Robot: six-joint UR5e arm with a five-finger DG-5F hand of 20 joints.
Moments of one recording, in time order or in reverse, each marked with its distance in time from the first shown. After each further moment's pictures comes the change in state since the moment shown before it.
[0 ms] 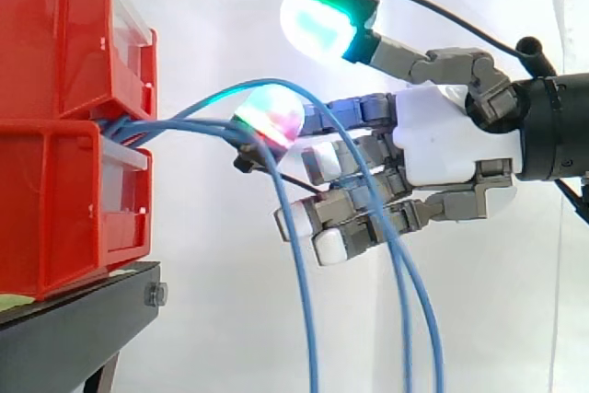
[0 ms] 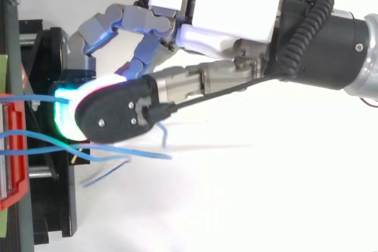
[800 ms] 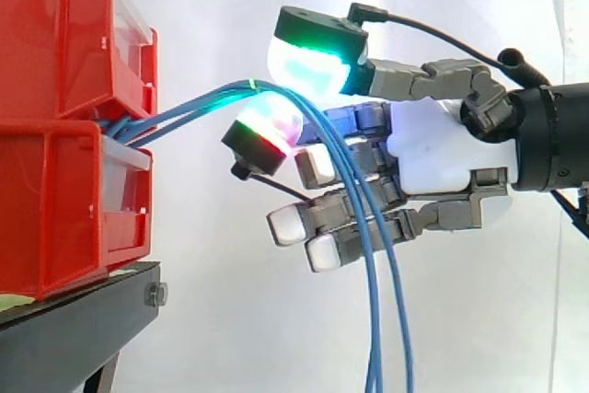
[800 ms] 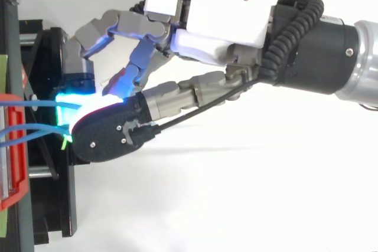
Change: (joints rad) arm 0.005 -0.013 0.000 0.021 0.007 0.036
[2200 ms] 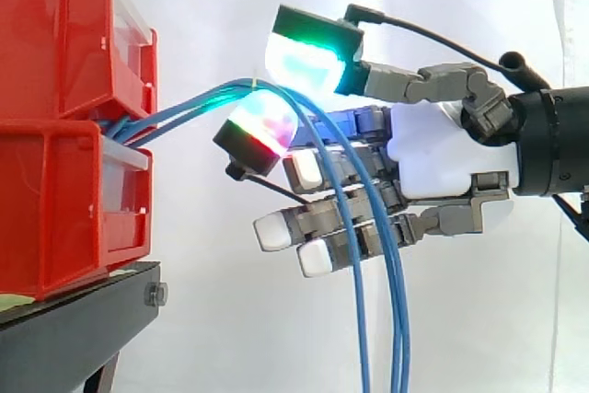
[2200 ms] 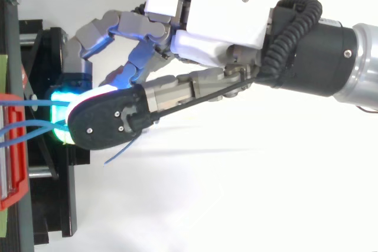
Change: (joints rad) arm 0.004 -0.003 -0.002 0.001 0.011 0.031
